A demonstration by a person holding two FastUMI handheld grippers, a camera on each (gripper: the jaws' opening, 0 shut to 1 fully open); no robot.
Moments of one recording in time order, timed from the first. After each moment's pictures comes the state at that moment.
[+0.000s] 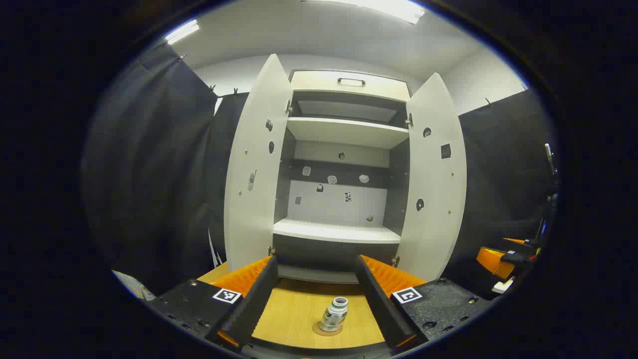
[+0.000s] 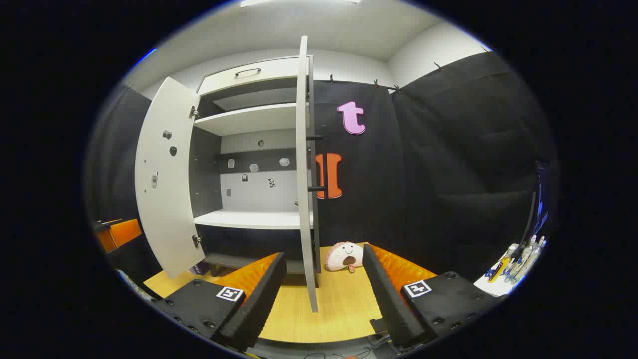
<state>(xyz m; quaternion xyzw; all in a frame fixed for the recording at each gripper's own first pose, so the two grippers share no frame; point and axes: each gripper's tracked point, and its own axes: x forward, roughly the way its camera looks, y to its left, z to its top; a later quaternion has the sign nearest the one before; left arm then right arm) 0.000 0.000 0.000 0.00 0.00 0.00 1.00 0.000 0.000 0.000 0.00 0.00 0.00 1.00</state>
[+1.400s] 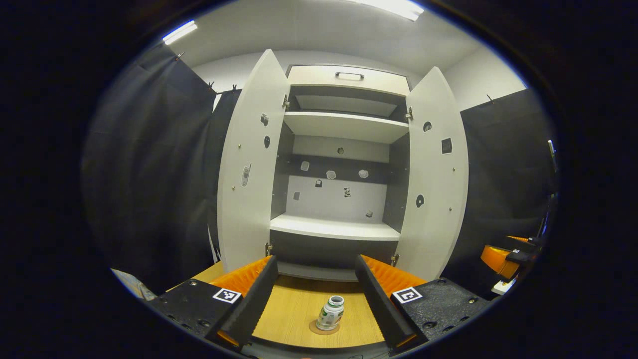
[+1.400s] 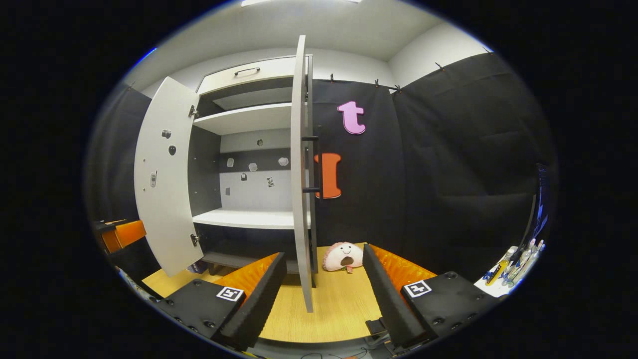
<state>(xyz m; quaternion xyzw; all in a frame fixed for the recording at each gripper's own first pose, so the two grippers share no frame) 0.017 -0.004 -0.009 0.00 0.01 -0.01 1.00 0.003 -0.002 0.000 0.00 0.00 -0.01 1.00</state>
